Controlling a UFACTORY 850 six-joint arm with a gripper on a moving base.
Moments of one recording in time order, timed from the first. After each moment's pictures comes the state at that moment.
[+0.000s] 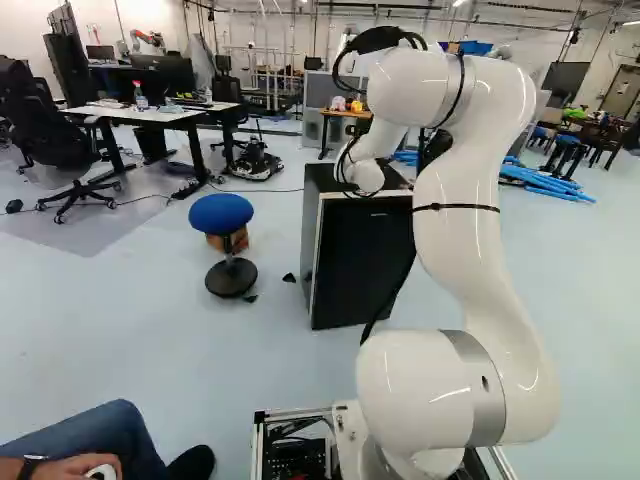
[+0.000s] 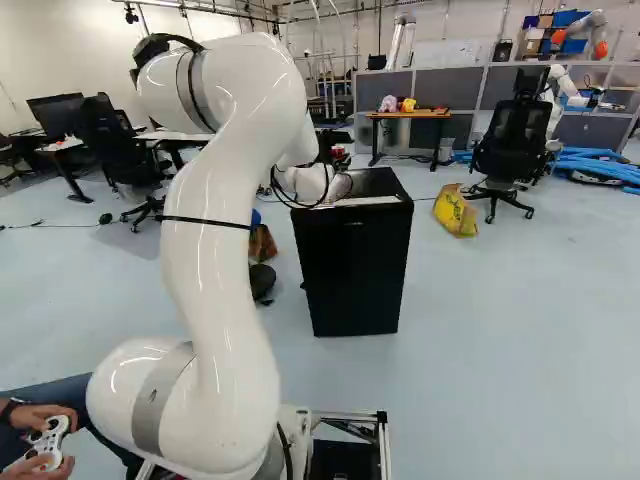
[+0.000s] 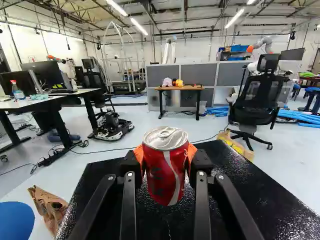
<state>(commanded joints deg) -7.1 -37.9 -71.3 3.2 54.7 0.0</state>
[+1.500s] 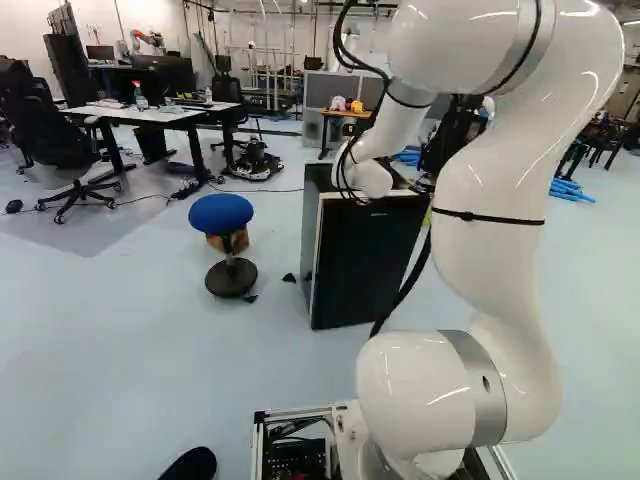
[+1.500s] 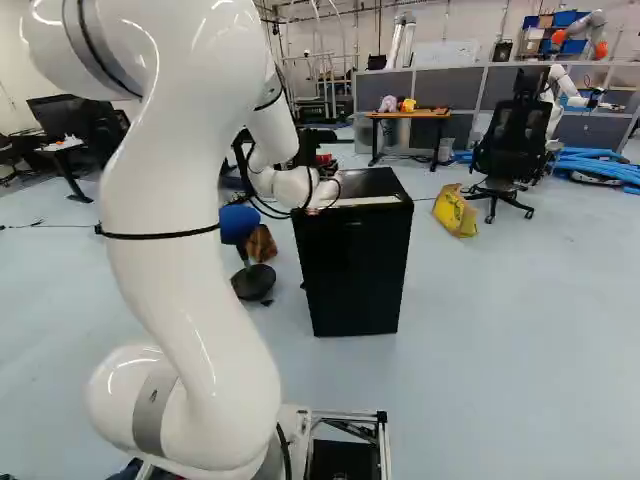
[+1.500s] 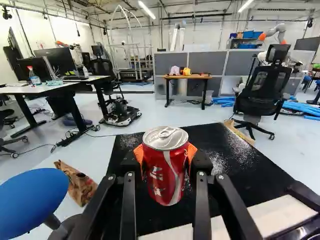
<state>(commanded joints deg) -4.7 -19.8 -49.1 2.1 53.1 0.0</state>
